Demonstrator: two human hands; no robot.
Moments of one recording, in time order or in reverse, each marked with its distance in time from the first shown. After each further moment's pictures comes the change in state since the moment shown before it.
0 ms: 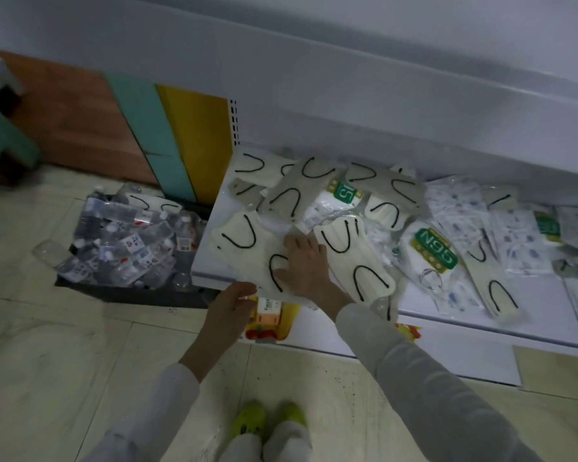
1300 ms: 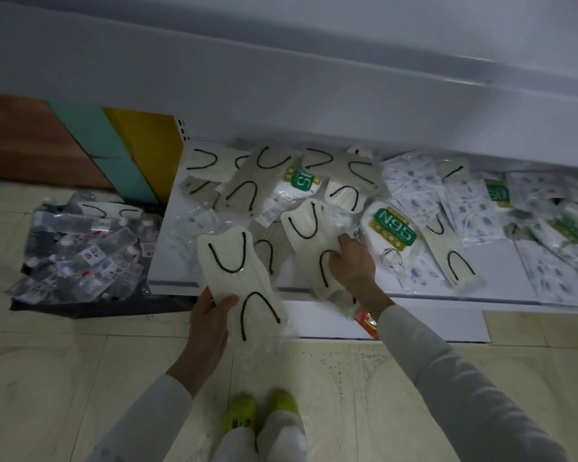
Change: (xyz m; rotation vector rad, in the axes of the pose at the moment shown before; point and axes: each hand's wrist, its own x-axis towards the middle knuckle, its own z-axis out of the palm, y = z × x) left_hand -0.009 0.012 0.044 -0.556 0.054 -0.099; right_hand -0.046 0.116 -0.031 0.247 0.093 0.502
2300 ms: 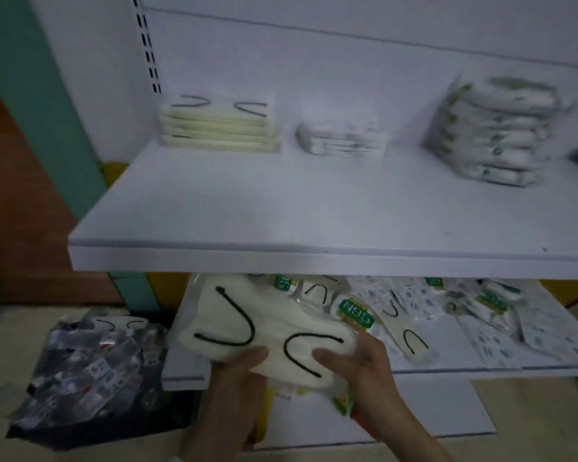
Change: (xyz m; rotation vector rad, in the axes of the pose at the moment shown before) left_hand -0.159 0.123 0.074 -0.509 -0.444 0.154; right_hand -0.204 -0.044 -0.178 1.237 -0.031 -0.256
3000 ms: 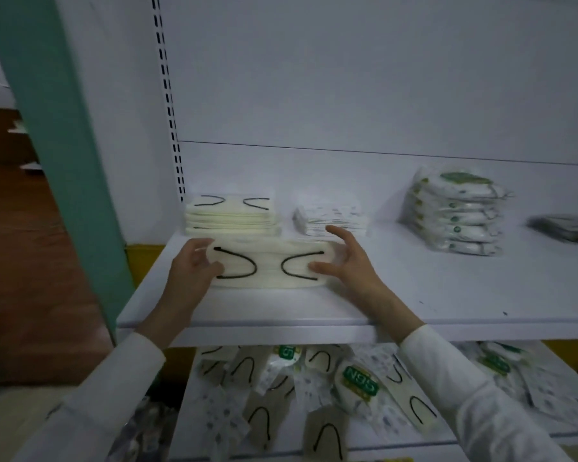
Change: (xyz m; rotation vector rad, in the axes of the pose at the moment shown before) left_hand 0.089 0.190 0.101 1.001 0.007 0.555; right_hand 0.140 -0.152 -0.003 -0.315 0.002 -0.319
